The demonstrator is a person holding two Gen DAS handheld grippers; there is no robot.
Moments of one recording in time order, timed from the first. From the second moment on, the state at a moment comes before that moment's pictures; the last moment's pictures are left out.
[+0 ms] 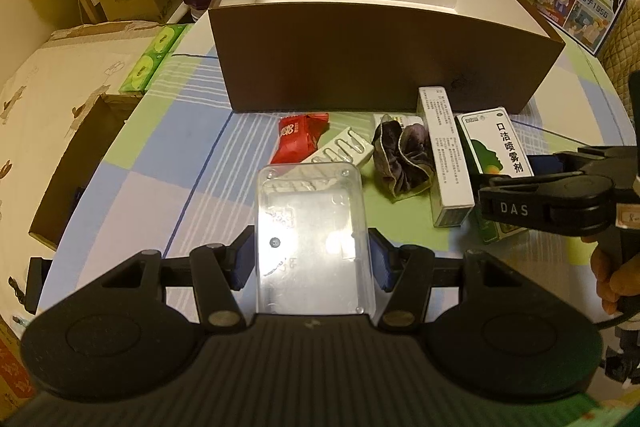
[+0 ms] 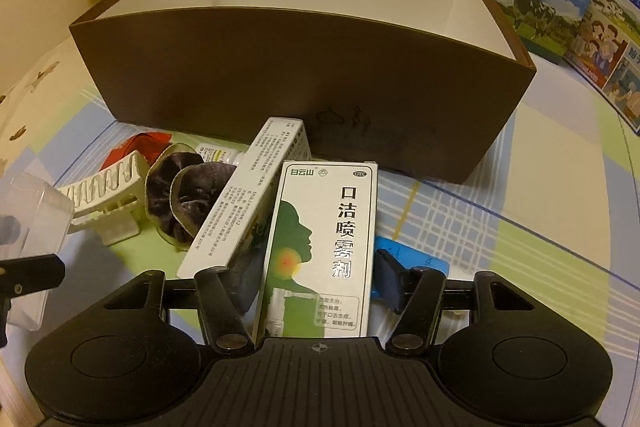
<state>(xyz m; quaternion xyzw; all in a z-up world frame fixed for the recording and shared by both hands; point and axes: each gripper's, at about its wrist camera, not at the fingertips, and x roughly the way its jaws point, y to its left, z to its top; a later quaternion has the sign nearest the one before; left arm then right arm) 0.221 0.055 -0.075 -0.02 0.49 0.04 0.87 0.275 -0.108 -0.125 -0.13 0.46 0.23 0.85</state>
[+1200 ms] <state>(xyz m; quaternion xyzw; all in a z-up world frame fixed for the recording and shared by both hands) 0.349 0.064 0.020 0.00 0.38 -0.03 0.92 0.342 -0.100 0.006 0.01 0.37 0.28 0.89</state>
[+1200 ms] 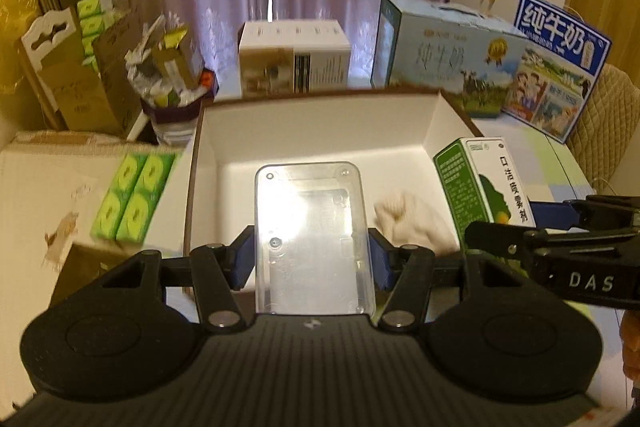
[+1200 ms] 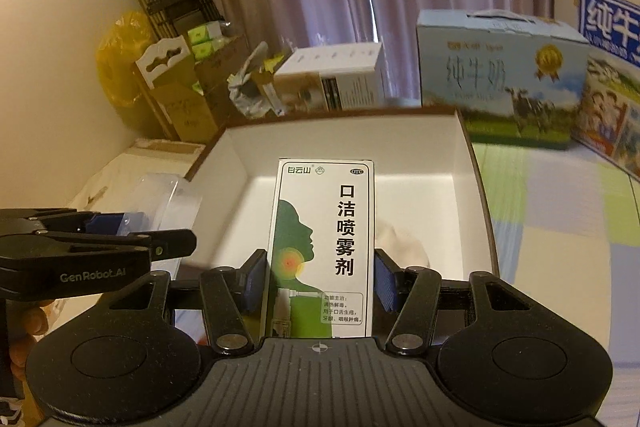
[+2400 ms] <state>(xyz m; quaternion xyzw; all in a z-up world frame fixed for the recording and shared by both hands) 0.538 0.088 -0.068 -0.01 0.47 -0.03 0.88 0.534 -0.043 -0.085 0.05 0.46 0.21 0.86</state>
